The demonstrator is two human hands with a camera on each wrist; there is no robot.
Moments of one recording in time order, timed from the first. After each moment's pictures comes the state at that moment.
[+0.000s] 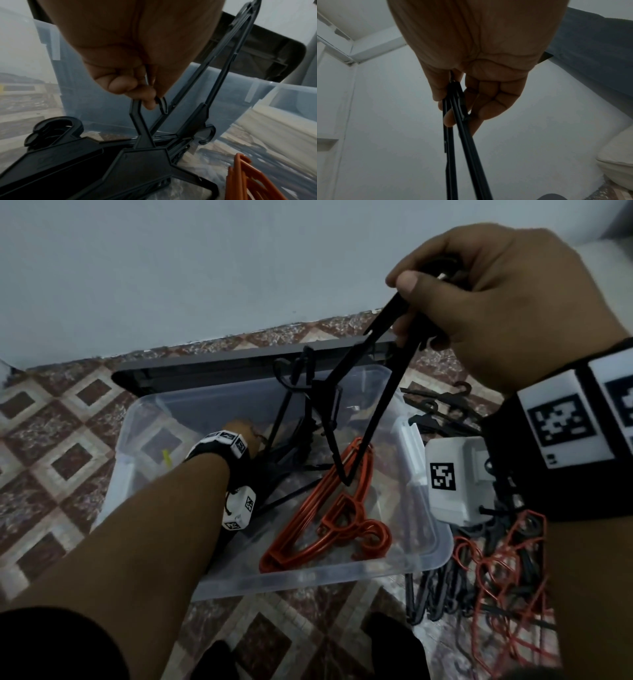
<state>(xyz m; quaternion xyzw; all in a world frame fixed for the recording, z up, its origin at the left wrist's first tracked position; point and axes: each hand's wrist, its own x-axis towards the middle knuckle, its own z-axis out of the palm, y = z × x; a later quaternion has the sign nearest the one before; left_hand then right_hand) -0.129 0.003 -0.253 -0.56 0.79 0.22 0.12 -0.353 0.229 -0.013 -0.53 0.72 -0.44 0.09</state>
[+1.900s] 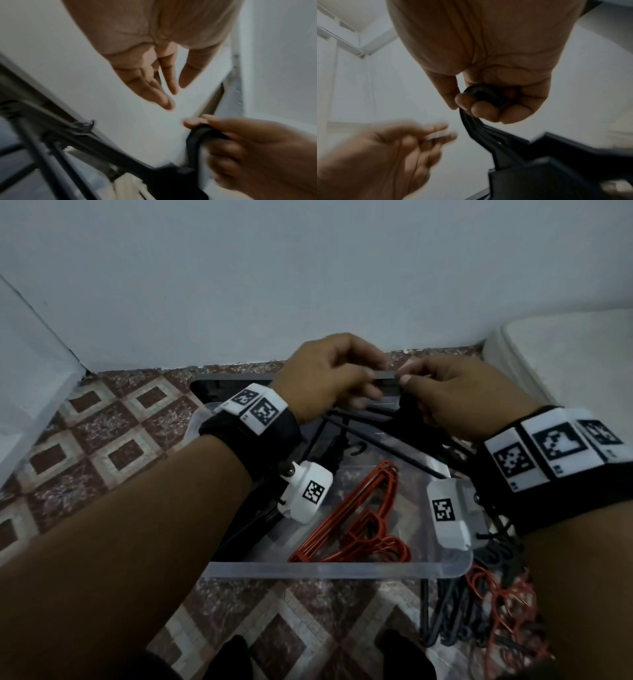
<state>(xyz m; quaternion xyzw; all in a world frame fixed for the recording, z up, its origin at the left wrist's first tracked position) -0.152 0.117 -0.044 -0.27 0.72 0.56 -0.30 -0.320 0.216 -0.036 -0.53 0.74 -0.34 0.23</state>
